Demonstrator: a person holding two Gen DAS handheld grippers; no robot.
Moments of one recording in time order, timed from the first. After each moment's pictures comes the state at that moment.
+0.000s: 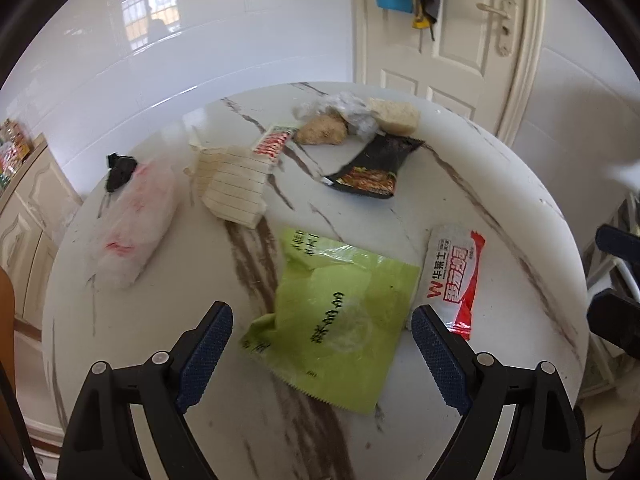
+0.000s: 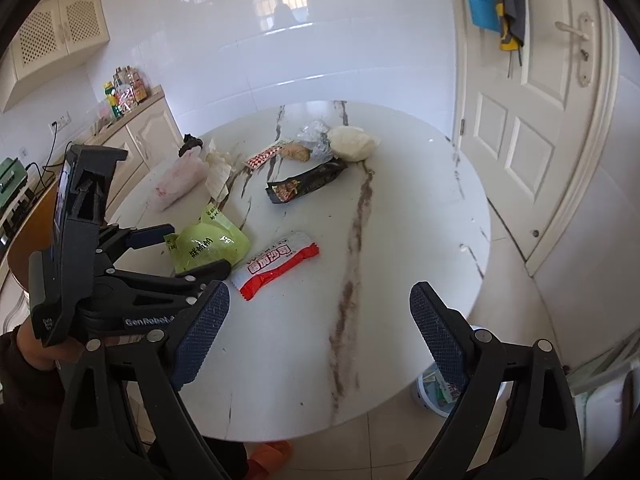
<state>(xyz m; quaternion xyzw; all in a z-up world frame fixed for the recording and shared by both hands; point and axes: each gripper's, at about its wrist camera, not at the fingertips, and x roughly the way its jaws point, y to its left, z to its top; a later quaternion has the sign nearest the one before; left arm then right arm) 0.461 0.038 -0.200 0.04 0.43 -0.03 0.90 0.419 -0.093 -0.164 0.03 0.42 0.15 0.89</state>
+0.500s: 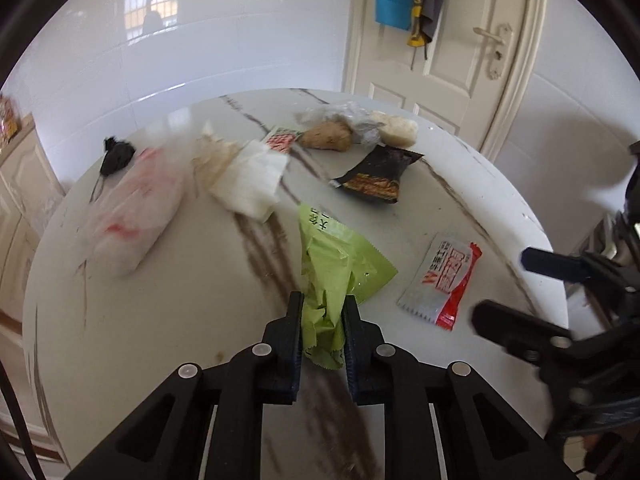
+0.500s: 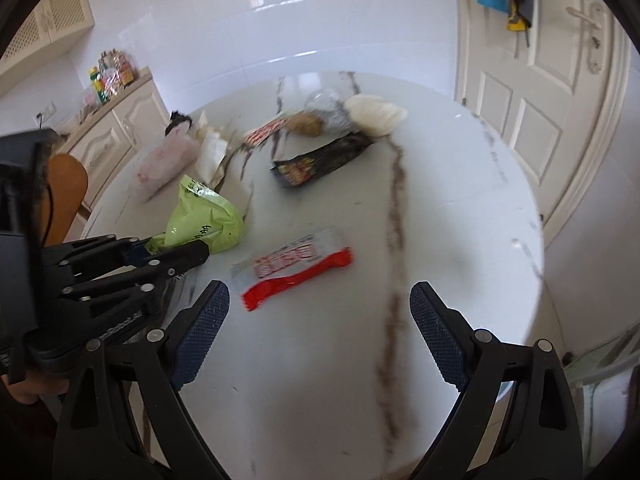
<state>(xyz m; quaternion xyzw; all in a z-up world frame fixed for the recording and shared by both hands) 0.443 0.075 -0.200 -0.02 0.42 -0.07 0.91 0.449 -0.050 -0.193 0.02 0.46 0.14 0.88</state>
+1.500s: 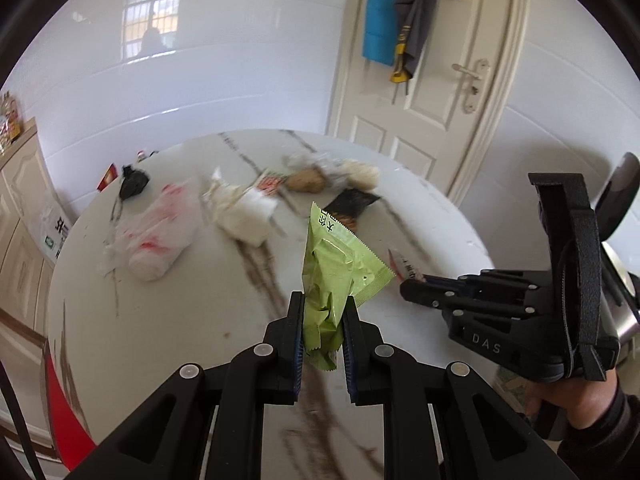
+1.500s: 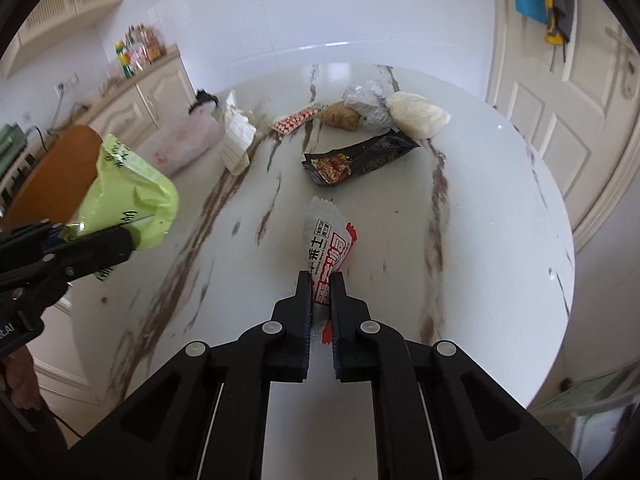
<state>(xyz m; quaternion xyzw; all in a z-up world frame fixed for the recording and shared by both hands) 0.367 0.078 -0.126 -0.04 0.37 -0.11 0.92 0.454 -0.047 -0.192 0.00 0.46 0.20 0.87</state>
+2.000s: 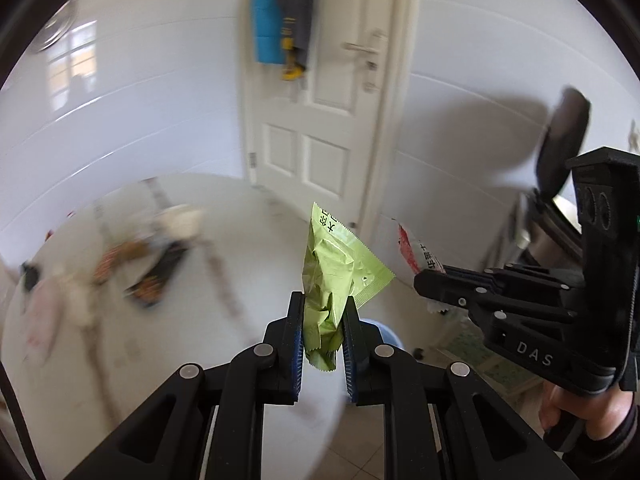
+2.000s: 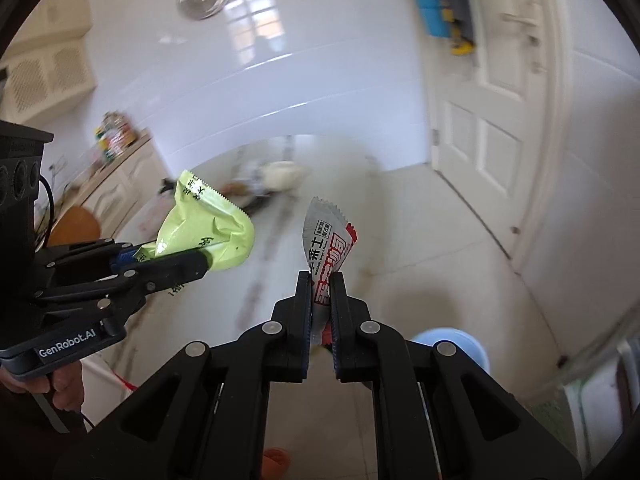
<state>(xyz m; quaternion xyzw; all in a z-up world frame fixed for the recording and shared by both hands) 0.378 -0.107 -0.101 0.05 0.36 -0.22 0.91 0.378 -0.213 -0.142 0.09 0.38 0.12 0.91</state>
